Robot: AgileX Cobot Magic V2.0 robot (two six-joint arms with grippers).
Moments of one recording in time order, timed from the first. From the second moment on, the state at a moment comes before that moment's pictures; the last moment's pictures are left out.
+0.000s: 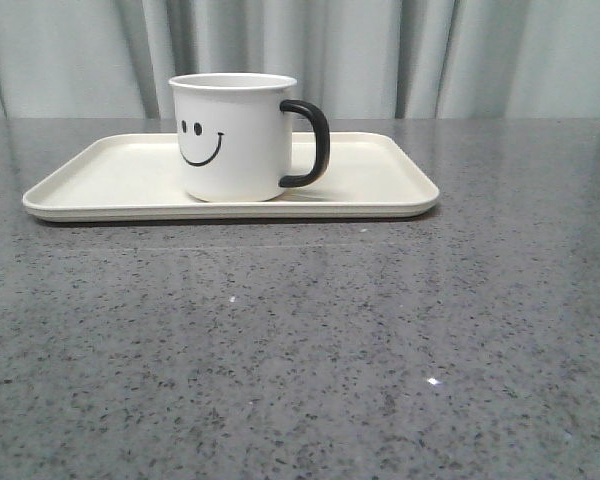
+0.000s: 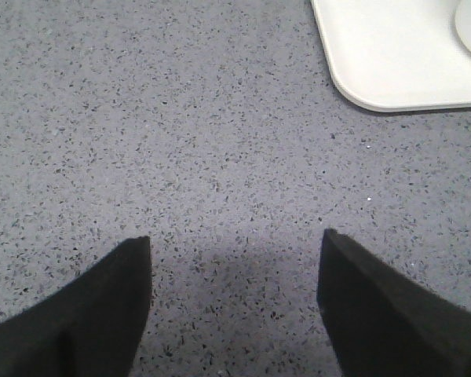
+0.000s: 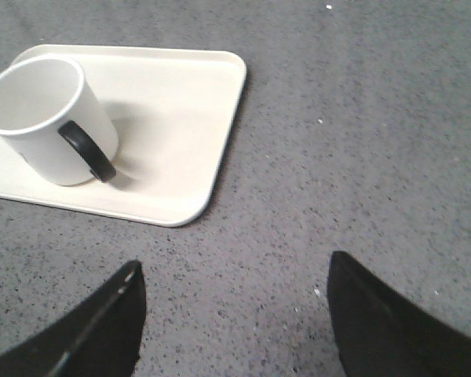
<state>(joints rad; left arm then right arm) -0.23 0.61 -0.63 0.10 0.84 -0.29 0.11 0.81 -0.88 0.41 0.74 -0.22</state>
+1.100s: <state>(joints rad) -0.23 0.61 -0.63 0.10 0.84 -0.29 0.48 1.77 -1.73 0.39 0.87 -0.31</state>
